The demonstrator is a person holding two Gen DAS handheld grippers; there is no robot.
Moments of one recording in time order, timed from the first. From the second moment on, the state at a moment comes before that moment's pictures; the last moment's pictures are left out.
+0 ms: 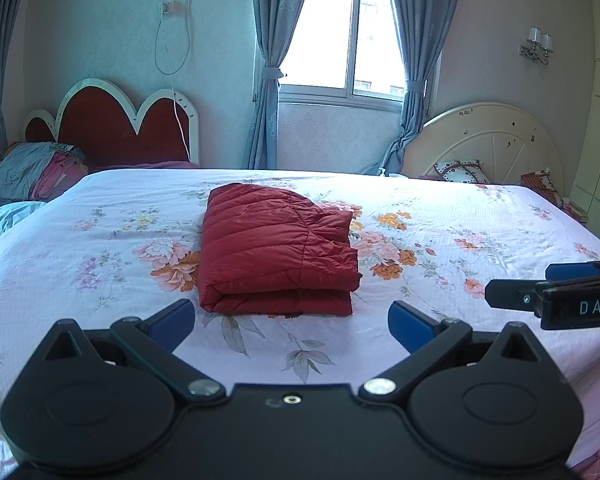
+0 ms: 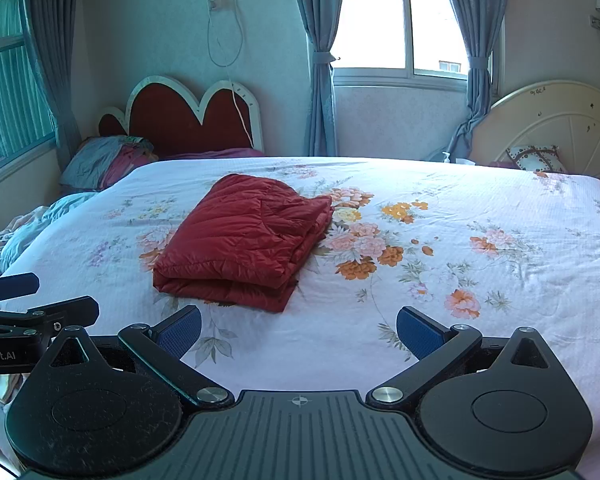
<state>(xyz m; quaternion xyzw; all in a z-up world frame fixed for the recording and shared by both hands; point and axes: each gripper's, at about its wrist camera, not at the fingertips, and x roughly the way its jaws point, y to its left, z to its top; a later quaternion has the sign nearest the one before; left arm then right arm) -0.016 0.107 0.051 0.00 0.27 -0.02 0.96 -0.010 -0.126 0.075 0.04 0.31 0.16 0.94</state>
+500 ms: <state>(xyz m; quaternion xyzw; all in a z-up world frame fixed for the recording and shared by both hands) -0.012 0.110 0.051 0.00 0.26 -0.03 0.96 -0.010 -0.125 0.076 0.04 0.31 0.16 0.94</state>
